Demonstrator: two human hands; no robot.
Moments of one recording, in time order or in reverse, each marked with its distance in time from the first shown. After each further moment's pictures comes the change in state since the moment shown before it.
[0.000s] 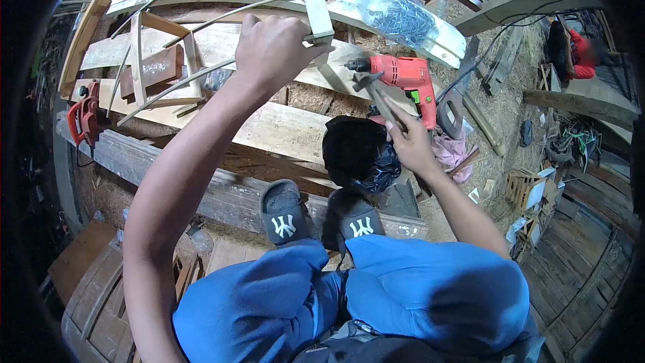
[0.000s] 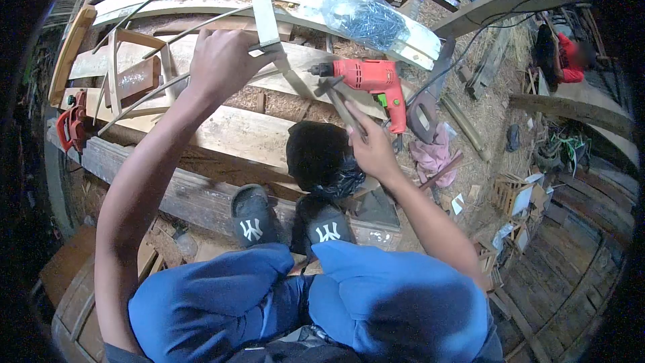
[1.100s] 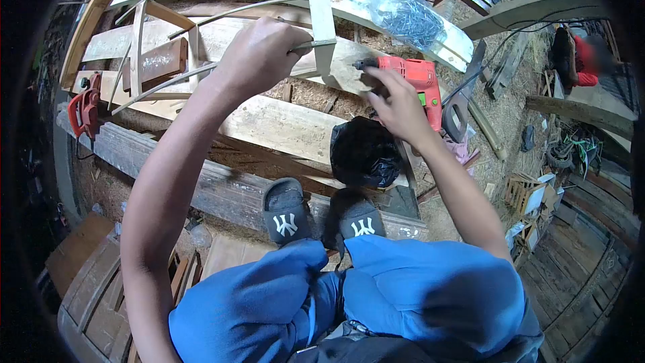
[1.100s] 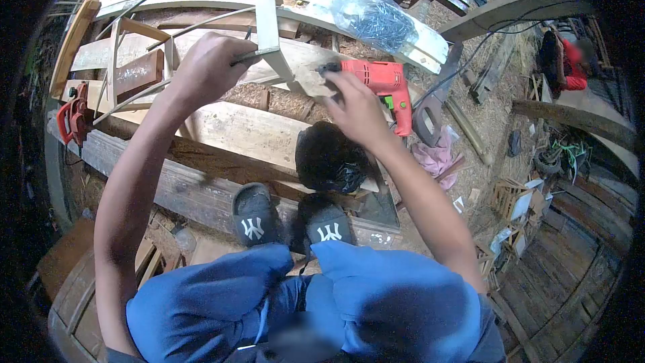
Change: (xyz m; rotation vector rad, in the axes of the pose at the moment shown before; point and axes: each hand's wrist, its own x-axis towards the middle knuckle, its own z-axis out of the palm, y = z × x) left_hand -0.015 -0.028 -0.024 -0.232 -0.094 0.176; right_hand 0.072 -0.031 0.014 -0.307 0.085 -0.490
